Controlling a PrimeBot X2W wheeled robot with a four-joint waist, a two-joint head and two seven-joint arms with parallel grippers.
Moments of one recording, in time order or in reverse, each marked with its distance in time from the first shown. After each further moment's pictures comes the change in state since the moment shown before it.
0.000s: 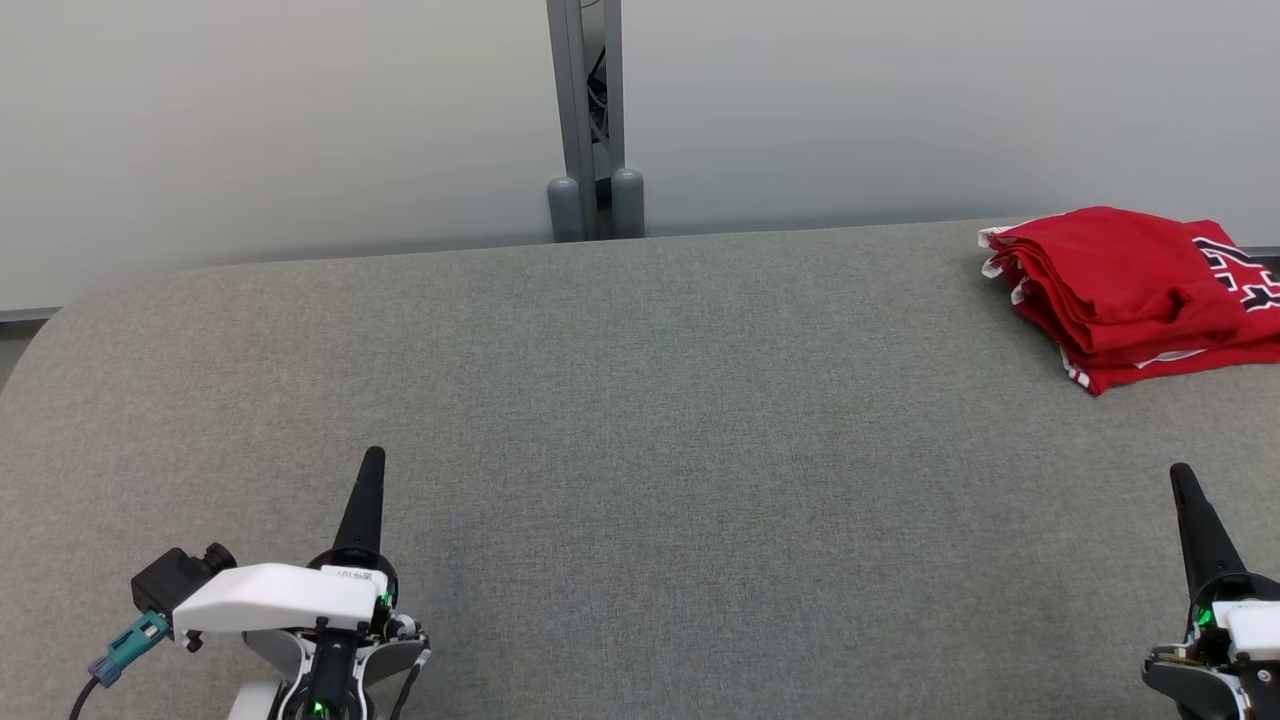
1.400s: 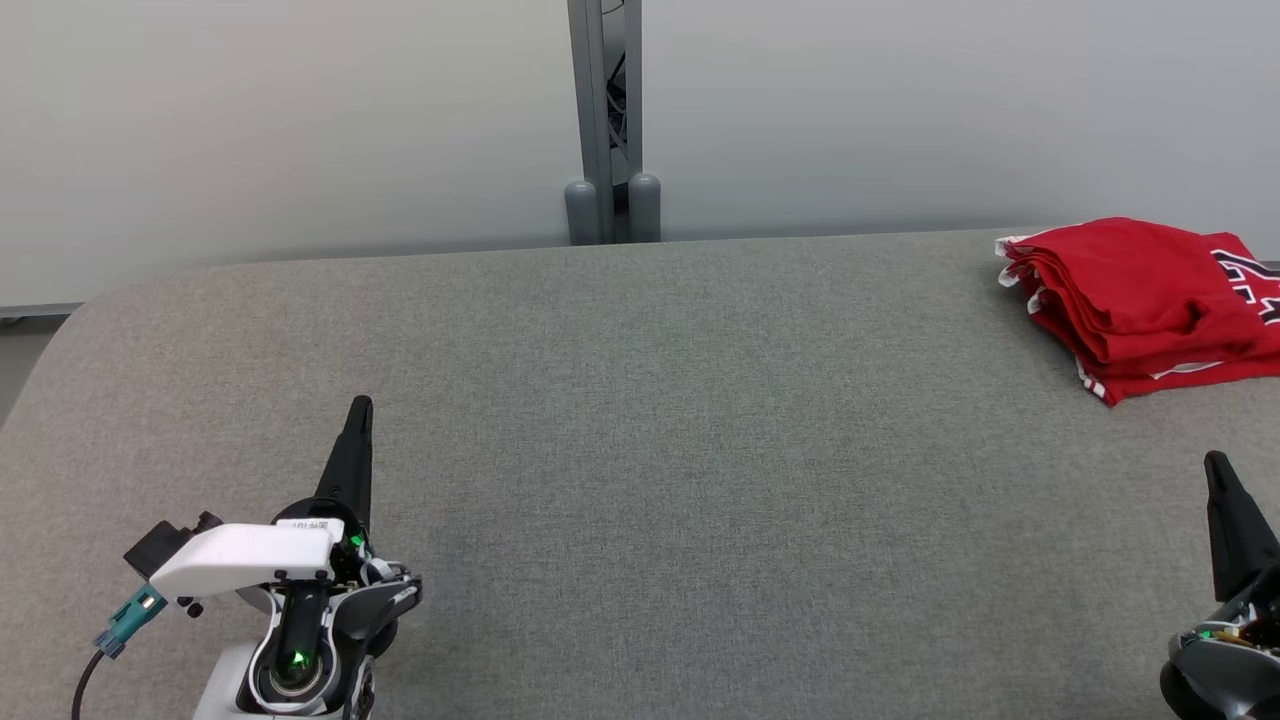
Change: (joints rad) left arm -0.096 0.000 0.021 0.070 -0.303 -0.077 0.061; right arm -0.033 -0.003 -0.067 0.033 0.309 0.000 0.080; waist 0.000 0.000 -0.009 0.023
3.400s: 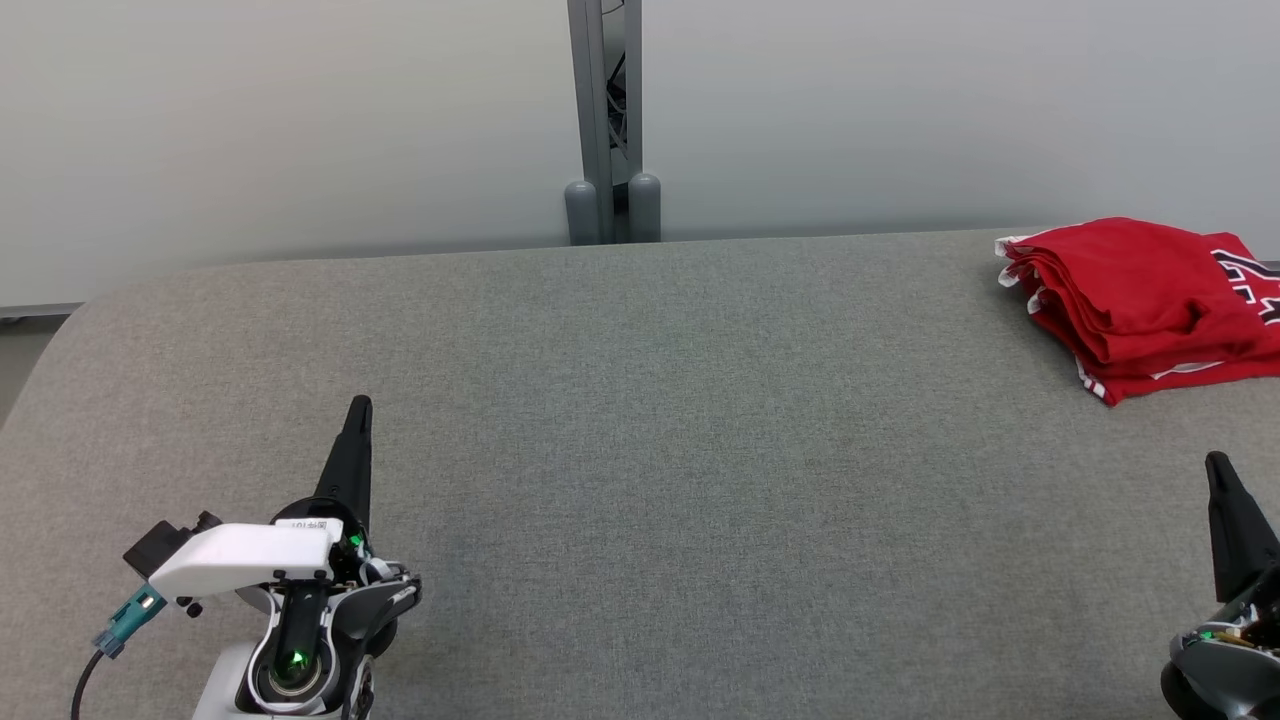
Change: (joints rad) left arm 0.000 -0.001 0.004 0.000 -0.001 0.000 0.004; right arm -0.001 0.007 -0.013 0.002 -0.007 0.000 0.012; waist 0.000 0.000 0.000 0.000
